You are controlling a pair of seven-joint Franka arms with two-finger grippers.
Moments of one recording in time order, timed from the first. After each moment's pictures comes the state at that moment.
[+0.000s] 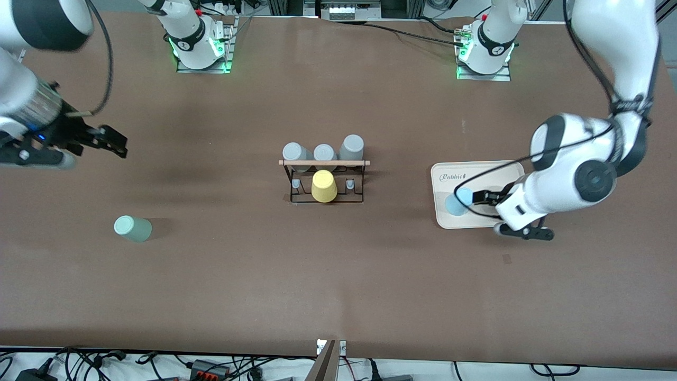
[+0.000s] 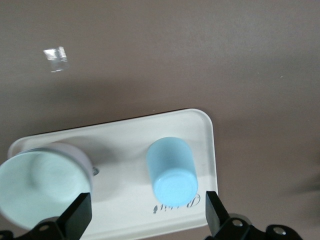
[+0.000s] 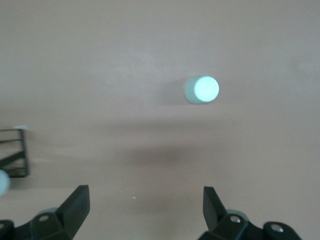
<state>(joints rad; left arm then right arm) -0.03 0.49 -0.15 -1.66 -0.04 1.98 -0.06 0.05 0.10 0.04 -1.70 -0.09 1.75 0.12</state>
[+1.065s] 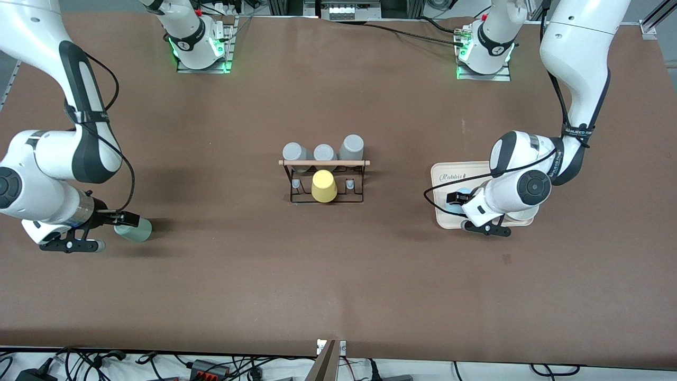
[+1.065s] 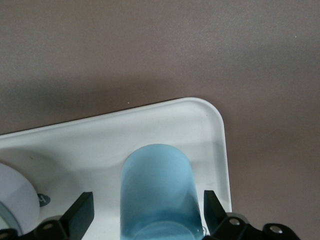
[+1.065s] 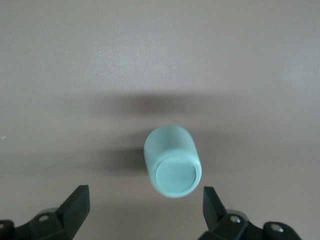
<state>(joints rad) -0.07 0.54 -0.15 -1.85 -0.03 2.22 -0.06 -0.09 0.56 0.02 -1.61 -0.11 2.15 -0.03</state>
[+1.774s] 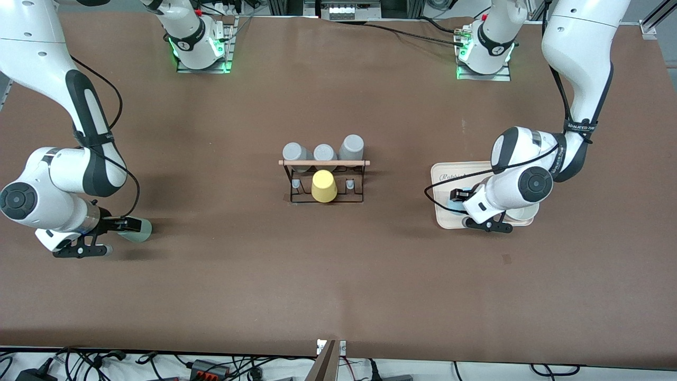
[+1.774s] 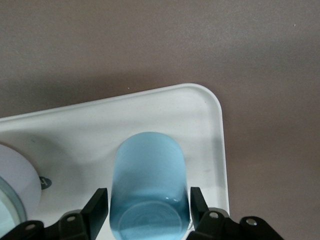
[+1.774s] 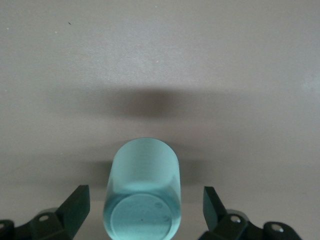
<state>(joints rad) -0.07 0.51 -0.15 -1.87 -0.03 2.19 -0.08 -0.14 0.66 0.02 -1.61 -0.12 2.24 -0.11</state>
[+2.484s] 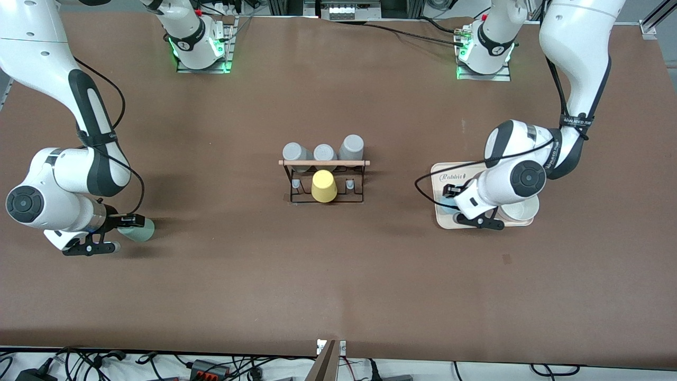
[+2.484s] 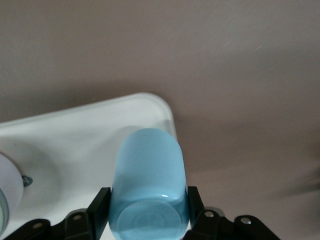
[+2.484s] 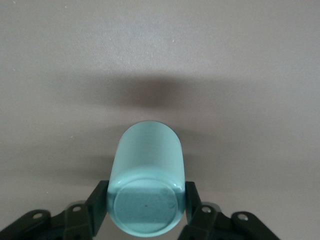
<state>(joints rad) -0.07 0.47 -0.23 -1.79 -0.03 2.12 -0.13 -0.13 0.65 0.03 -1.61 -0.12 2.18 -0.11</state>
